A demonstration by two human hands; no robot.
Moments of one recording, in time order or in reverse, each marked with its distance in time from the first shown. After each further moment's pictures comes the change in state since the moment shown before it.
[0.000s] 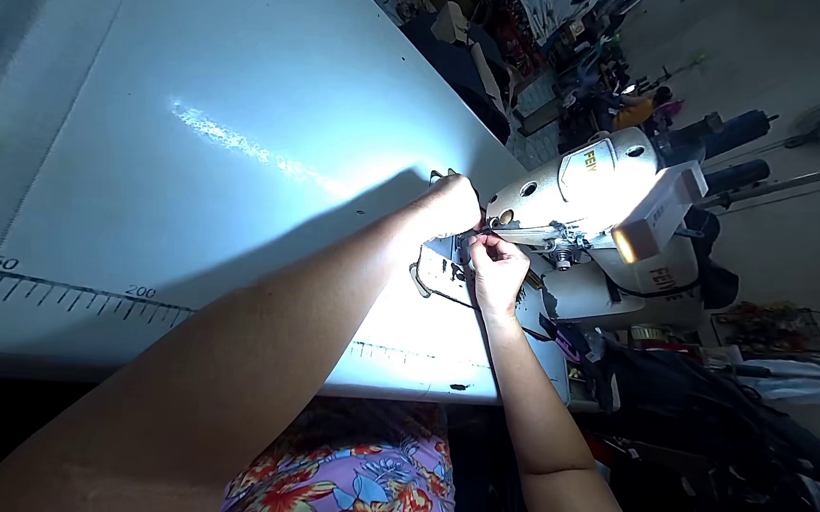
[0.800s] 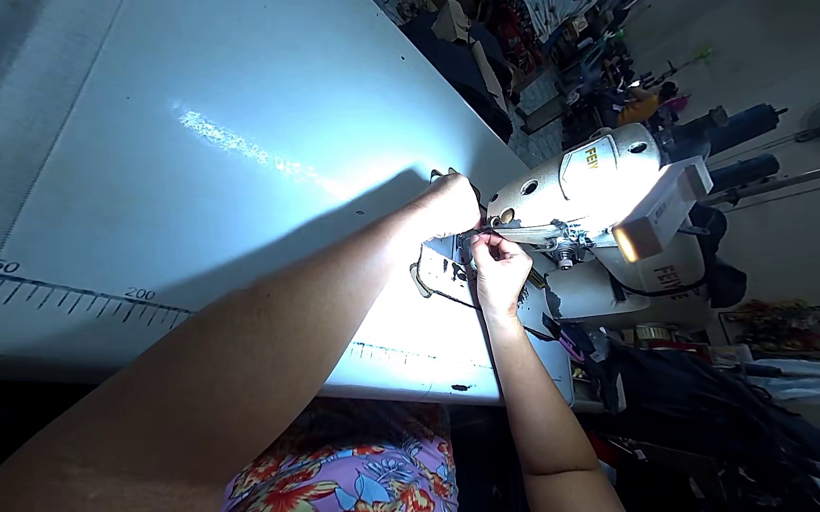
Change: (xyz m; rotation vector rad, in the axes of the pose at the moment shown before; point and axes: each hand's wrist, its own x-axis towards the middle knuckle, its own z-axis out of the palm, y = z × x) left_hand 0.000 0.001 -0.001 0.044 -0.008 0.002; right_hand 0.000 -0.001 0.000 -0.018 0.017 0.001
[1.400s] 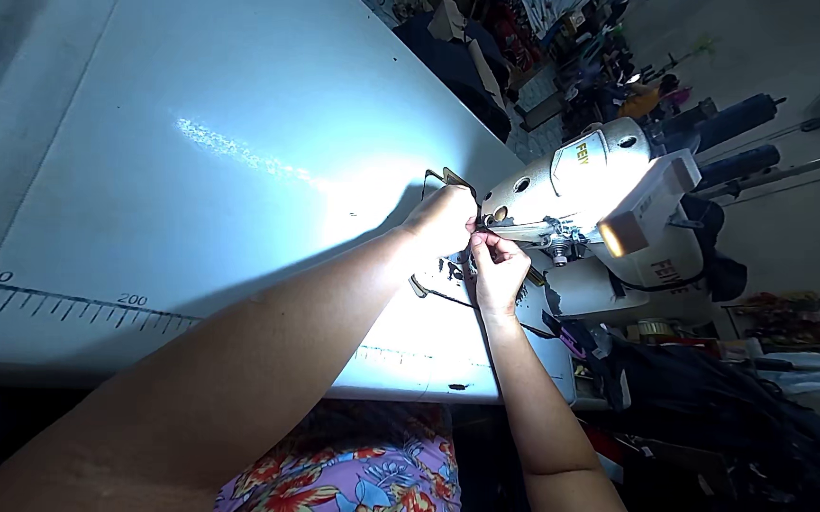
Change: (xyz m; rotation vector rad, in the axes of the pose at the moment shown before) left_hand -0.001 -0.010 0.025 0.160 0.128 0.193; right_hand -0.001 0.008 -0.002 0.078 0.003 -0.065
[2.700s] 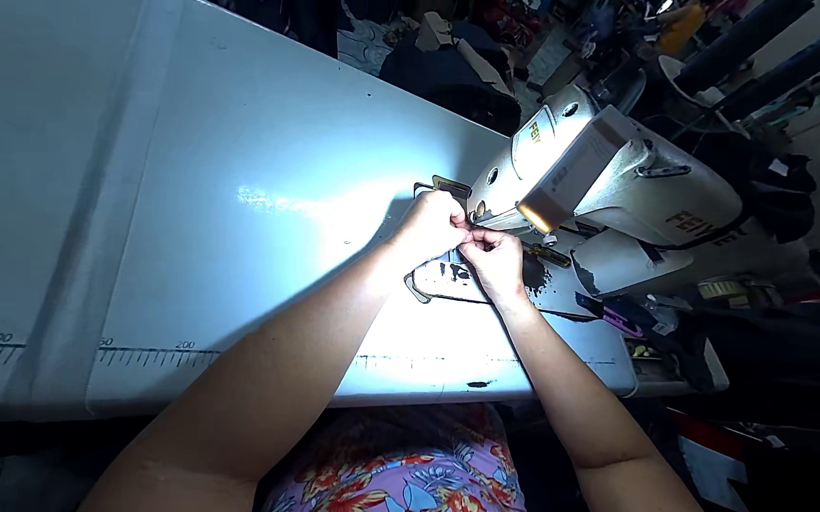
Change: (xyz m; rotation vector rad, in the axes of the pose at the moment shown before) left_hand -0.002 0.004 -0.005 -0.030 0.067 -0.067; right_hand 0.007 -0.005 0.002 0.051 -0.154 0.247
